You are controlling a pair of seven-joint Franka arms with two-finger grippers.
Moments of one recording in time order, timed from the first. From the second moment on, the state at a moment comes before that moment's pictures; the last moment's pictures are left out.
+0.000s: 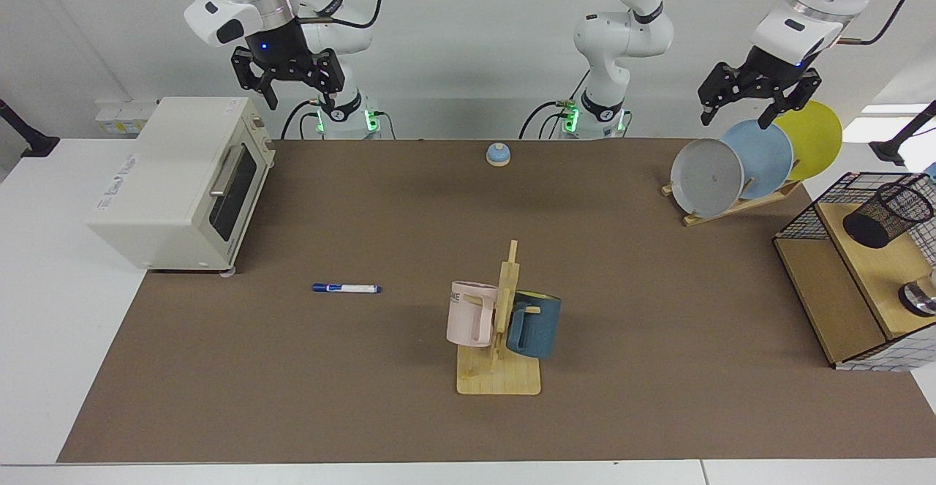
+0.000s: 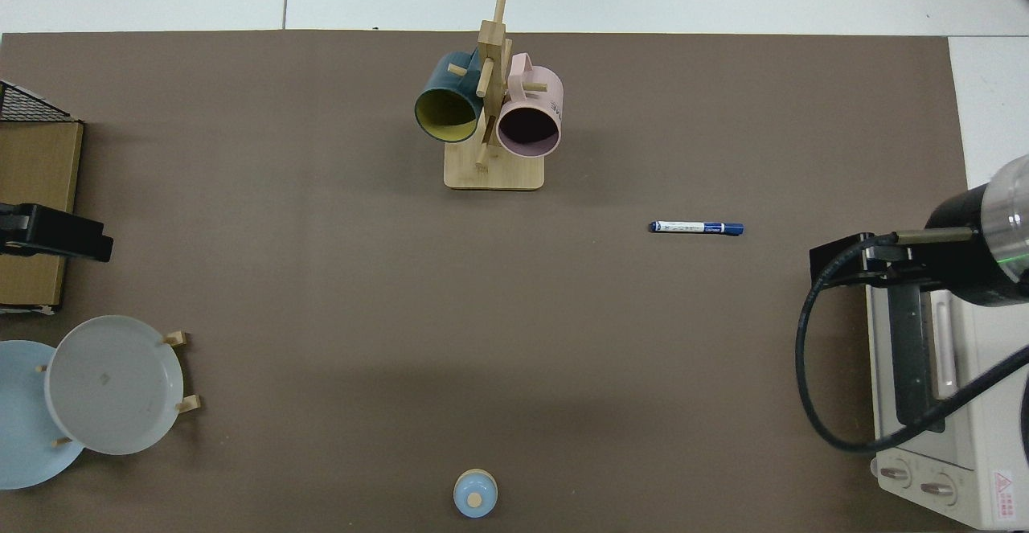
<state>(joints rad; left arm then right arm) -0.07 0.02 0.04 -1.38 -0.02 1.37 0.09 0.11 -0.03 0.07 -1.44 0.01 1.34 0.24</state>
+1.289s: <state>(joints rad) -0.07 0.02 0.06 -1.38 -0.02 1.36 0.09 0.12 -0.03 0.07 -1.44 0.01 1.34 0.24</state>
